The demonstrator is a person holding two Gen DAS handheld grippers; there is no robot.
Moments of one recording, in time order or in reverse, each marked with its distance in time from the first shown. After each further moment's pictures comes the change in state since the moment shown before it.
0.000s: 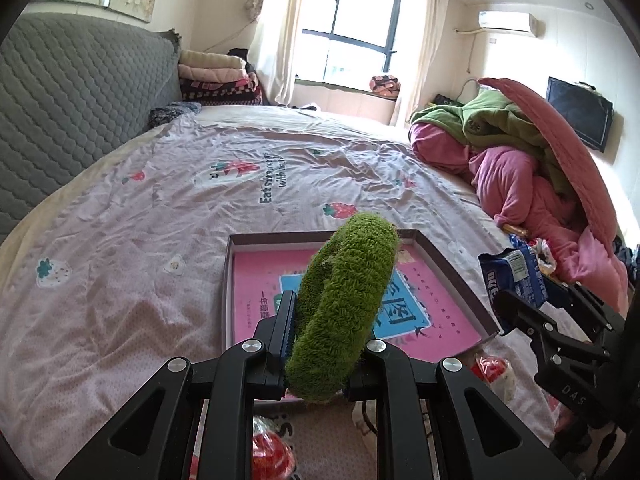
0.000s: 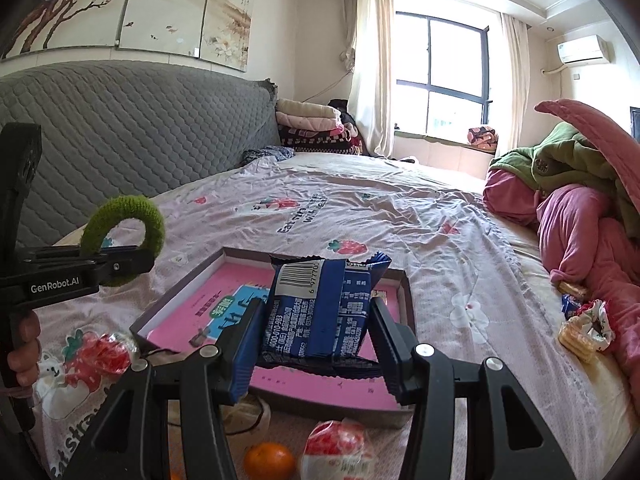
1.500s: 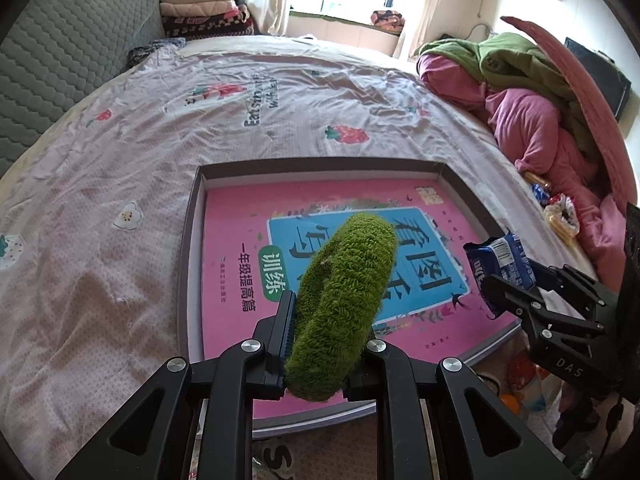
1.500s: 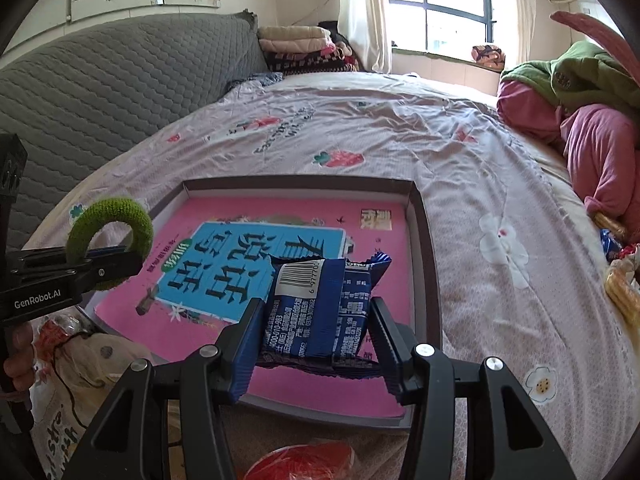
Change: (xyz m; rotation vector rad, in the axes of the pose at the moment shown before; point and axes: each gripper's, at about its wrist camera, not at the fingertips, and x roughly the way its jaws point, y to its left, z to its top) left arm 0.104 0.005 -0.008 0.002 0.272 -0.008; right arm 0.092 -0.036 -0.025 0.101 0.307 0.044
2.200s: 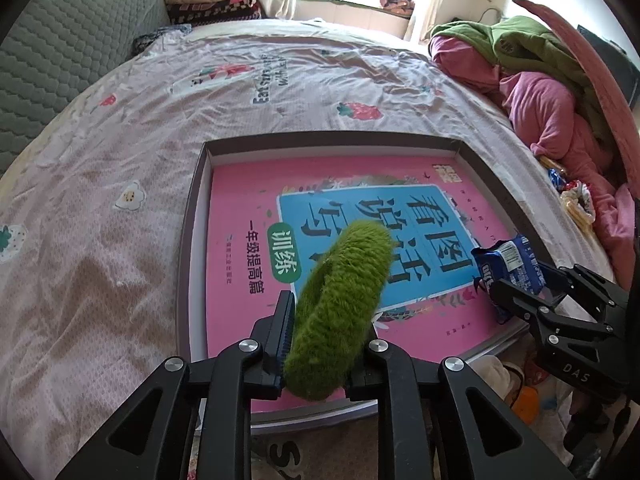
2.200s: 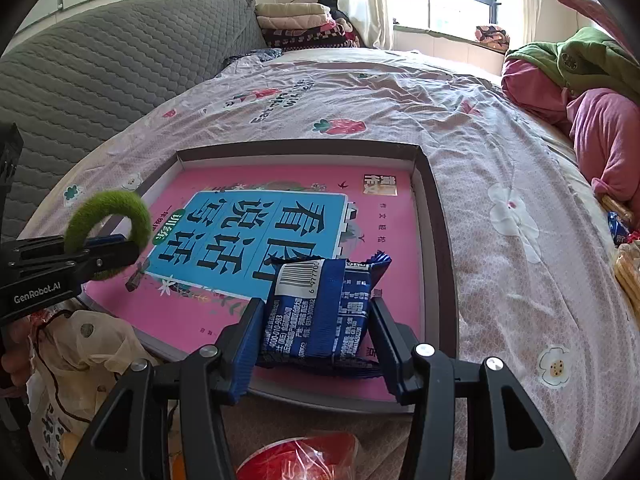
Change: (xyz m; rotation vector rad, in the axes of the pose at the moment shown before) left arm 0.014 0.003 -0.006 -0.002 0.063 0.045; right arm 0.016 0.002 -0.009 0.003 0.088 0.007
